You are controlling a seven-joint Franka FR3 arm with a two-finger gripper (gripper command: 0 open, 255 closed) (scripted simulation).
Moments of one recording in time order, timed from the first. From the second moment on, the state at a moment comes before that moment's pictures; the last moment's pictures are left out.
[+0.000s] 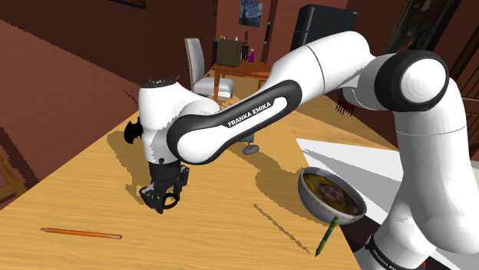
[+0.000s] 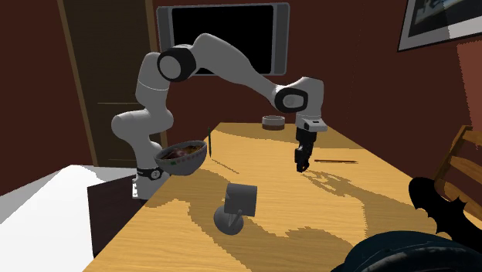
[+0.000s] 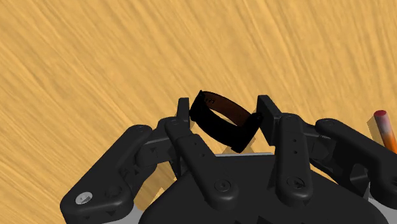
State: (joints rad) arm 0.30 0.53 0.51 -1.66 -0.28 2.10 0.65
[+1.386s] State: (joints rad) arm 0.29 0.46 0.54 -1.58 -0.23 1.96 0.63
